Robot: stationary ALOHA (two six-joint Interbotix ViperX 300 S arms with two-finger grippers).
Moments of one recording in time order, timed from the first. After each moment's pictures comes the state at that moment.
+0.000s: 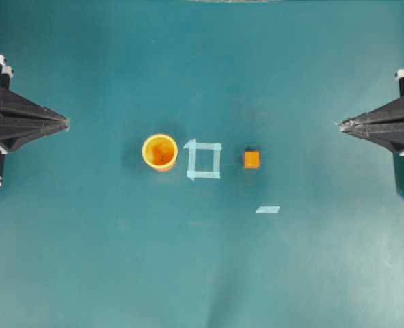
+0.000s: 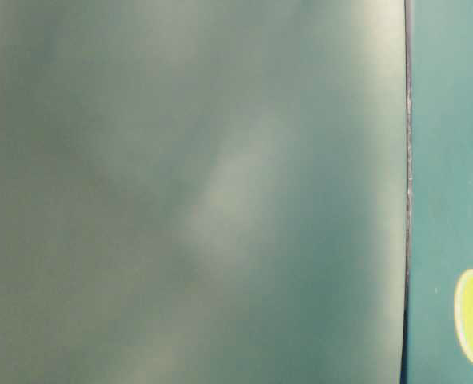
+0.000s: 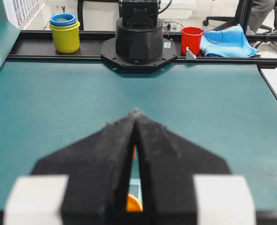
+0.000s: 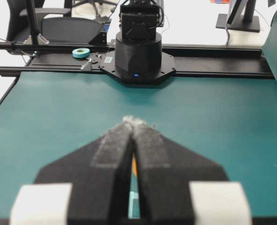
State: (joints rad) left arm 0.00 -0.96 1.17 0.00 -0.30 0.00; right arm 0.00 -0.97 1.18 0.00 -0.29 0.00
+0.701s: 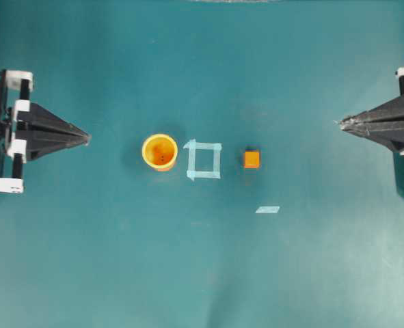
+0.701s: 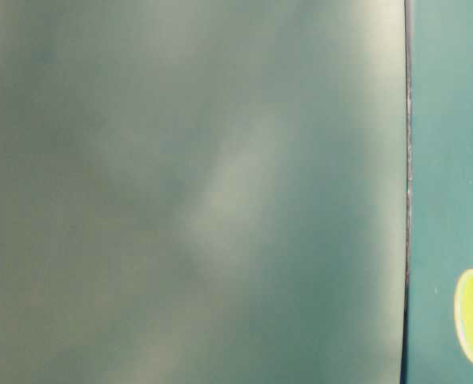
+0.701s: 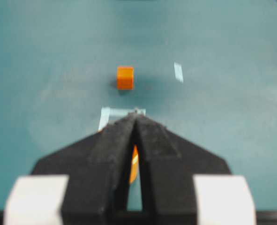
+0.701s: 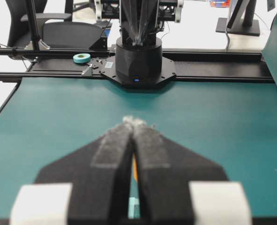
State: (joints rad) left arm 0.00 -0.82 1.18 0.00 -0.20 0.00; right arm 0.00 -0.96 1.16 0.00 -0.29 0.00
